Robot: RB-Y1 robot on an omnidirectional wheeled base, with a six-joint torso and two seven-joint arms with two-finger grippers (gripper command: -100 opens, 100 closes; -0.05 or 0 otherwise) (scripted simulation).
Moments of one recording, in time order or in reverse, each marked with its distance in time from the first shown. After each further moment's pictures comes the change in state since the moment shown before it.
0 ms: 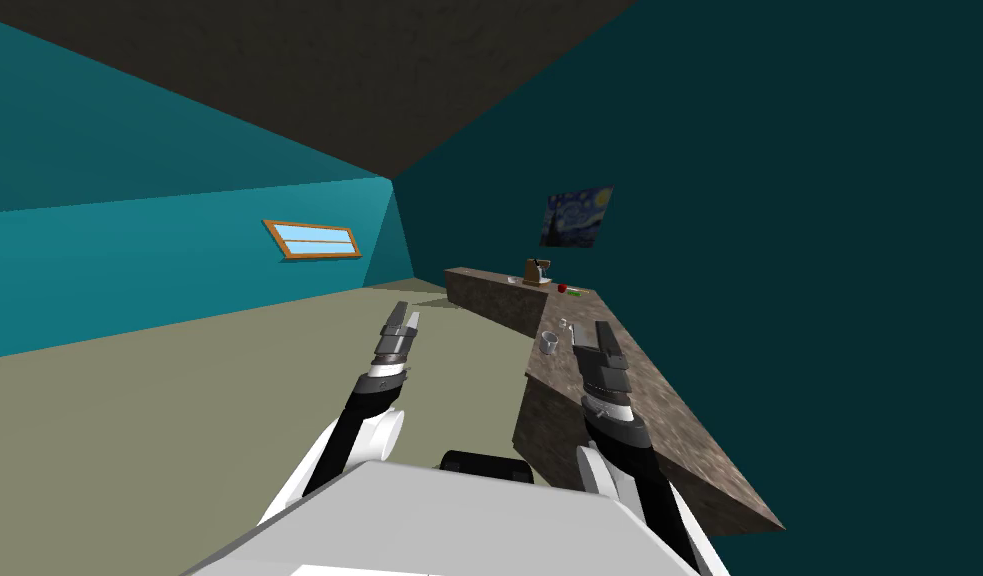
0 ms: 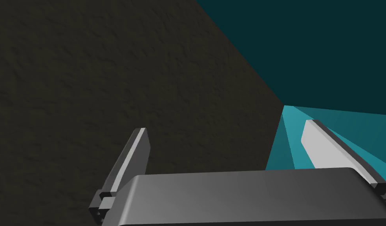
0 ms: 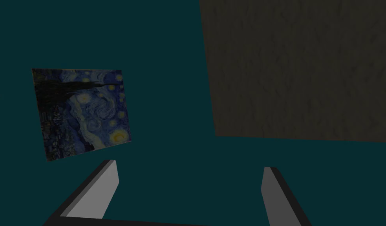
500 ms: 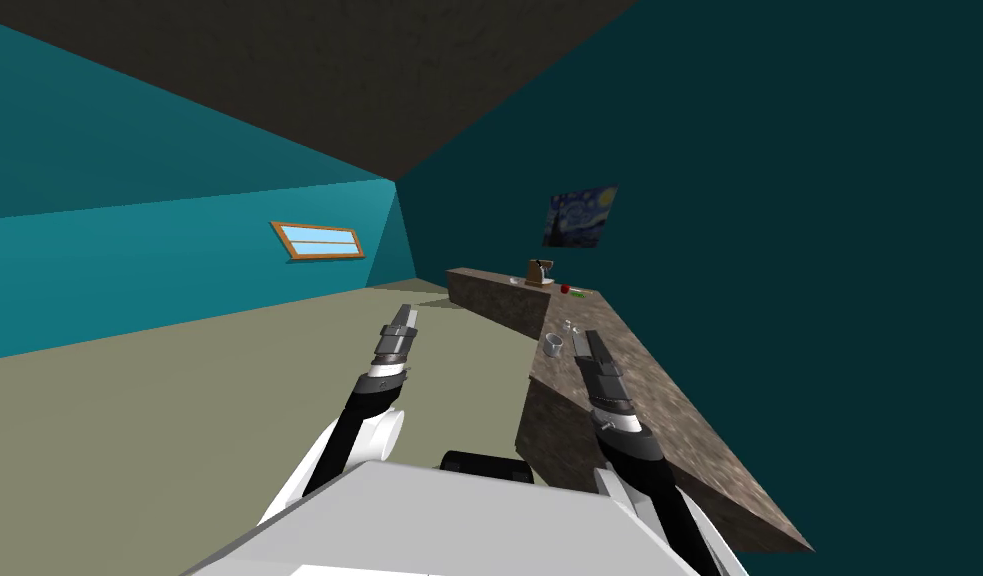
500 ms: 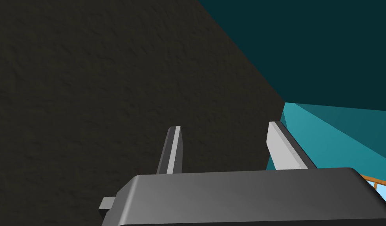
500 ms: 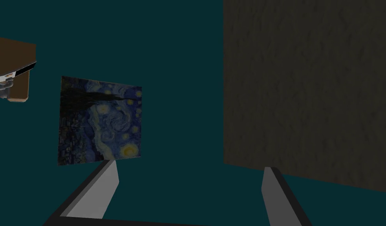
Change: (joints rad) left arm 0.000 0.000 0.000 0.000 0.000 0.000 0.000; right arm 0.060 -0.106 -0.032 0.024 0.019 0.025 0.020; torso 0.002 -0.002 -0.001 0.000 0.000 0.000
